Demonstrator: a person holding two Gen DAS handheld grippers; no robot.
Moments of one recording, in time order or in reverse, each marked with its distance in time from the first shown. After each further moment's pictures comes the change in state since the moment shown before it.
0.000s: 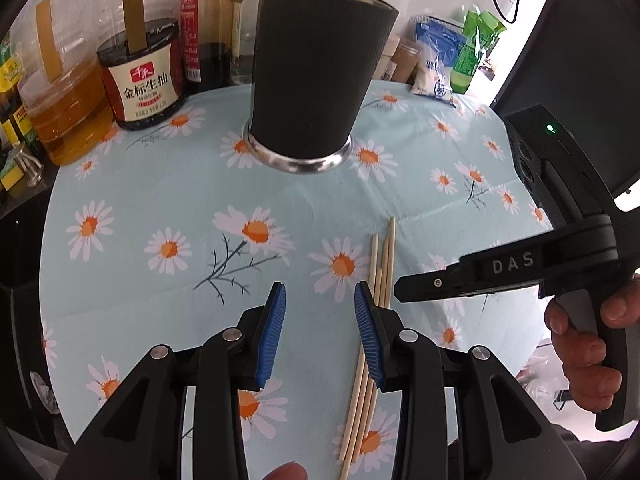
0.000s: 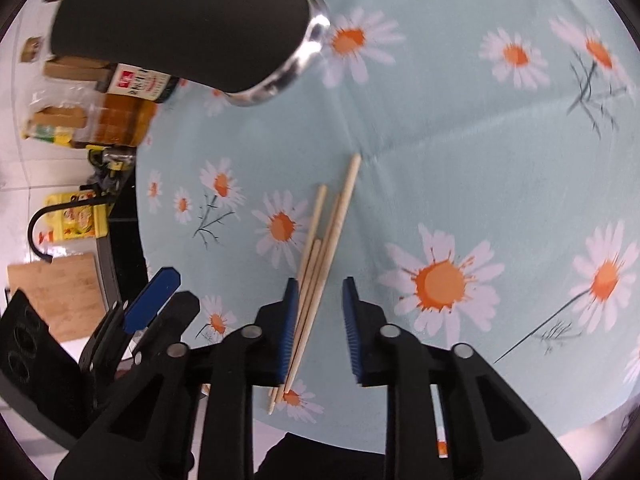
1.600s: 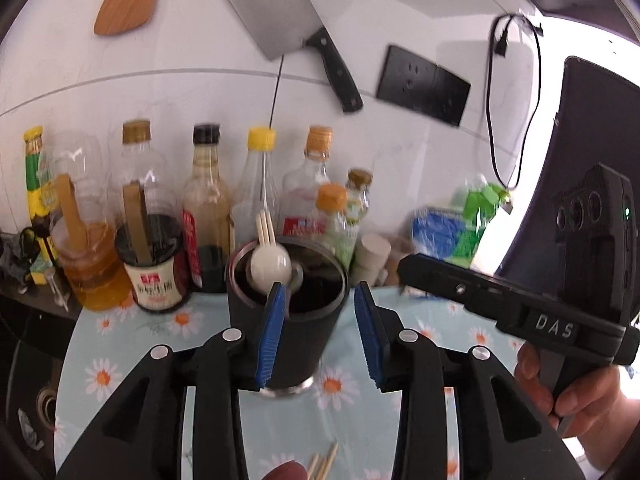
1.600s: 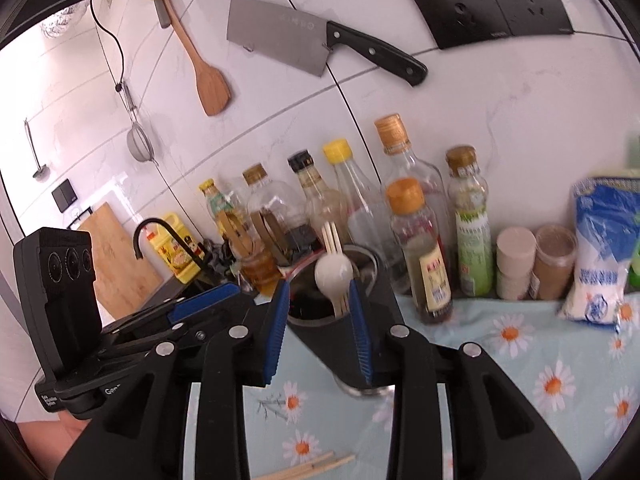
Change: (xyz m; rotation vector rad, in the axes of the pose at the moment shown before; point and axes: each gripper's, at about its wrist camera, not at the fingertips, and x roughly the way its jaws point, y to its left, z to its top) left arm -0.066 -0.060 0.107 -0.098 -0.539 0.105; right arm -0.172 0.045 0.057 -0.732 -0.684 0.294
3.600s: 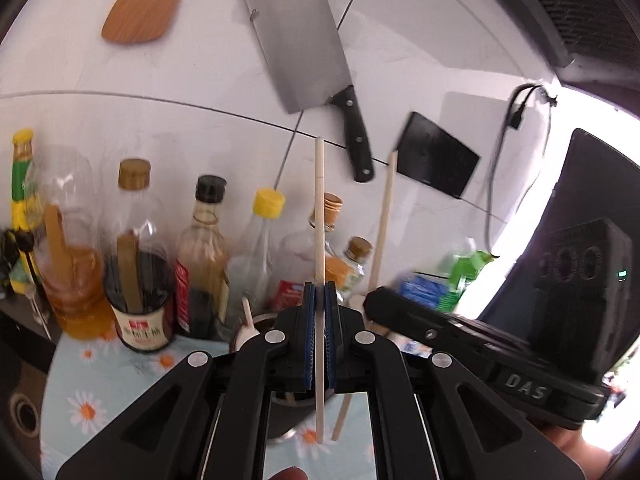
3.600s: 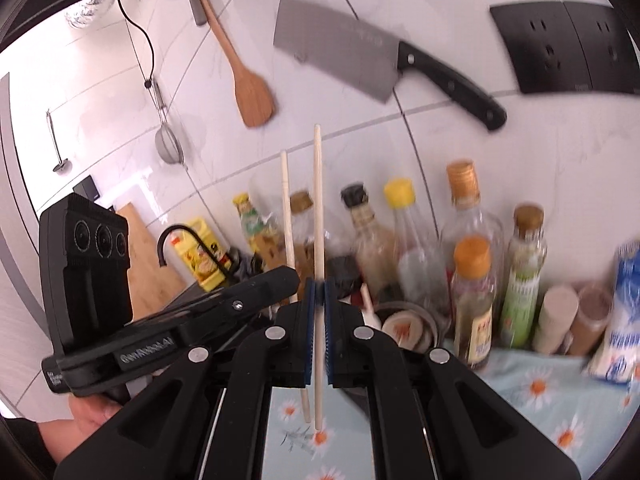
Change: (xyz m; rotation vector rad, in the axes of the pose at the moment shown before) left arm 0.006 0.031 0.067 -0.131 -0.105 -0.086; right arm 0.035 0.031 0.061 -0.099 -0.057 0.103
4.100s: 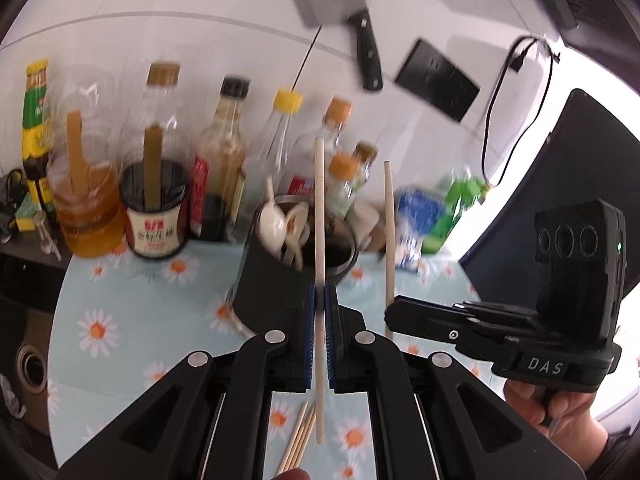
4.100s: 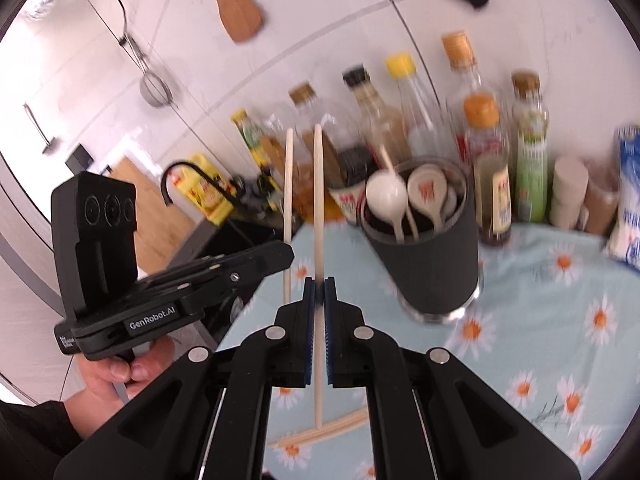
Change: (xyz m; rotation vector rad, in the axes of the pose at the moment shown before) left arm -0.033 0.022 -0.045 -0.034 0.239 -0.043; right arm -0.015 0.031 -0.057 0.134 0.261 0.015
